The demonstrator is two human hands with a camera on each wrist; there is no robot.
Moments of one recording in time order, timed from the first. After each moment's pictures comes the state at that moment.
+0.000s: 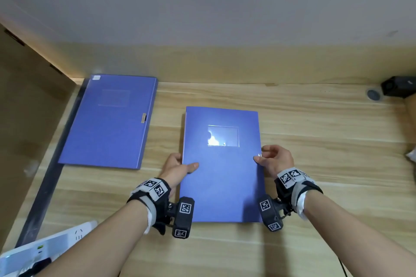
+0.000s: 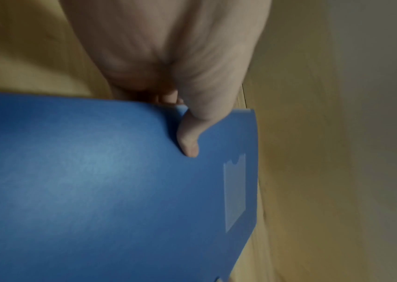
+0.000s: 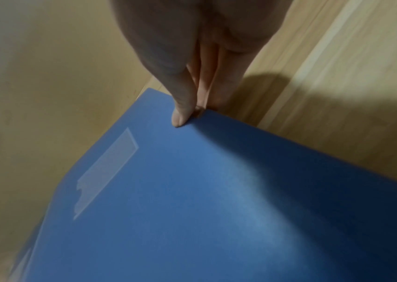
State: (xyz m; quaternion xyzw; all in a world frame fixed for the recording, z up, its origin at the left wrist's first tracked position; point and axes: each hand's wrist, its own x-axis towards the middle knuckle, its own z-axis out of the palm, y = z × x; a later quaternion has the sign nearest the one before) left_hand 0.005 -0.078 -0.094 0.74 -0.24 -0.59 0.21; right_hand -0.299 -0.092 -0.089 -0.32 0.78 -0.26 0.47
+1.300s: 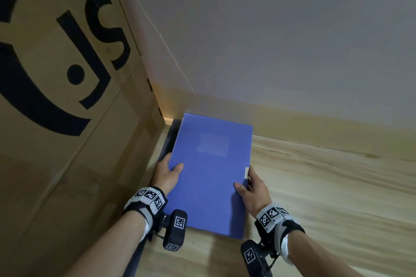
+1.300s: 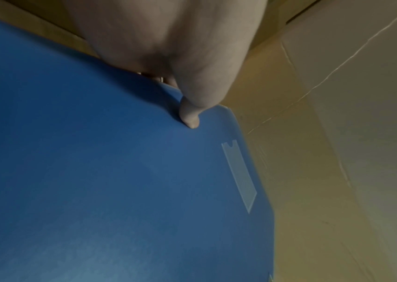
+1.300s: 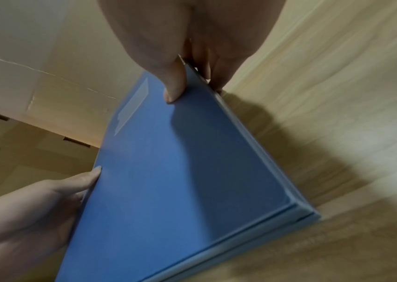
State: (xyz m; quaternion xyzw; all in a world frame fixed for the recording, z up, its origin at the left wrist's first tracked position) left_hand 0.327 -0.195 -0.054 0.73 -0.33 -0.50 0.33; right_hand 0.066 -0.187 -0.086 -0.50 0.63 -0.28 0.52
